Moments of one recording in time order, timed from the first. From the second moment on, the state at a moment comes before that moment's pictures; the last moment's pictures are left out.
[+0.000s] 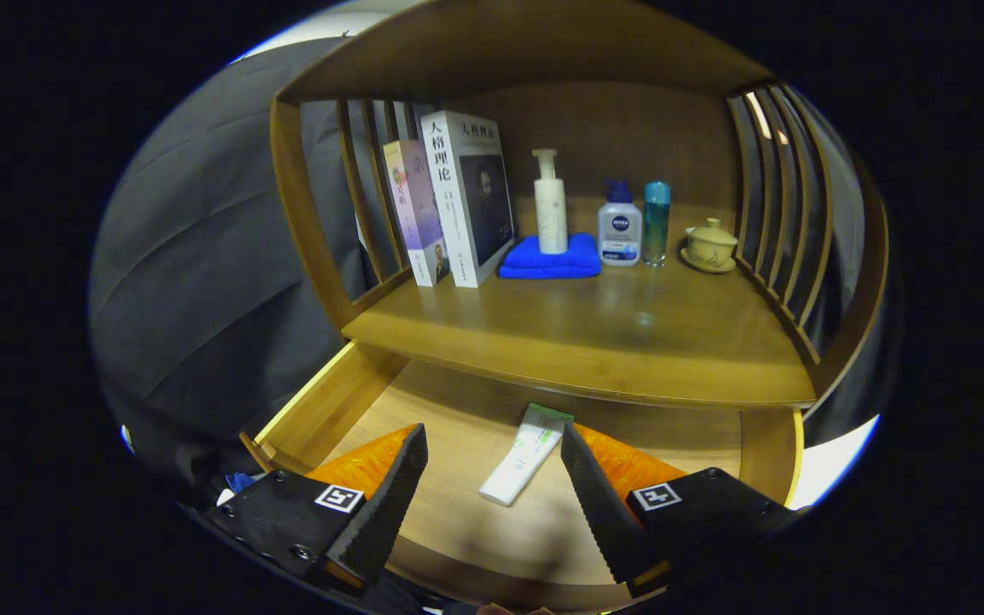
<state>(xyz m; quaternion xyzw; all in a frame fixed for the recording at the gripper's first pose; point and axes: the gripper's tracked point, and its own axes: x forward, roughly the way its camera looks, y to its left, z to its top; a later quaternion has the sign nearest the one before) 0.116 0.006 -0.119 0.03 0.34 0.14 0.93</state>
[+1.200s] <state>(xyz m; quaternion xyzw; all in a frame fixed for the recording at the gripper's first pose) 0.162 0.005 -0.256 0.00 0.55 0.10 0.83</state>
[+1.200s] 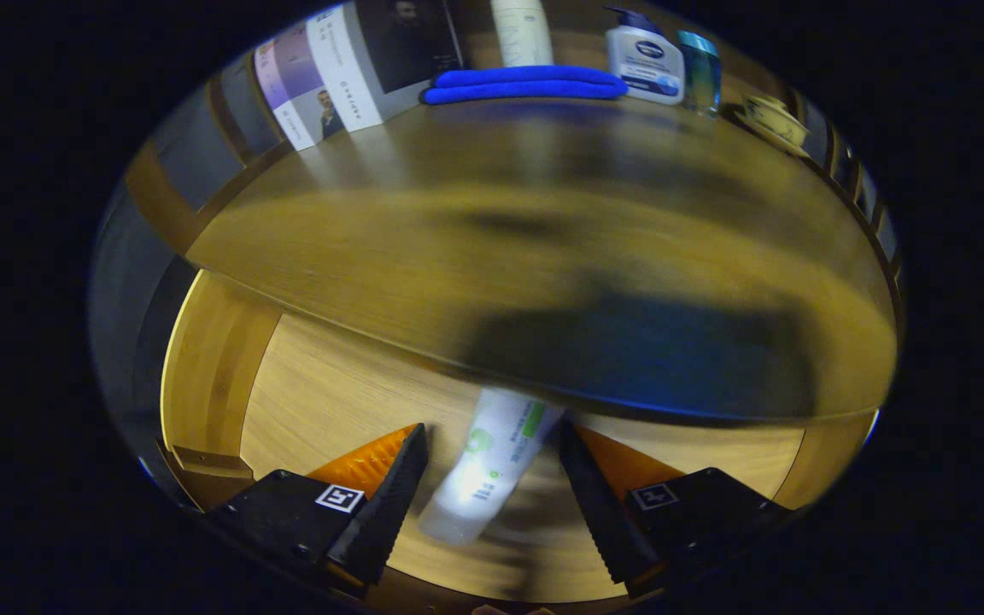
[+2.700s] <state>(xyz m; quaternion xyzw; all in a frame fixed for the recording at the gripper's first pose) 0.141 0.016 -0.226 -0.01 0.55 0.17 0.82</state>
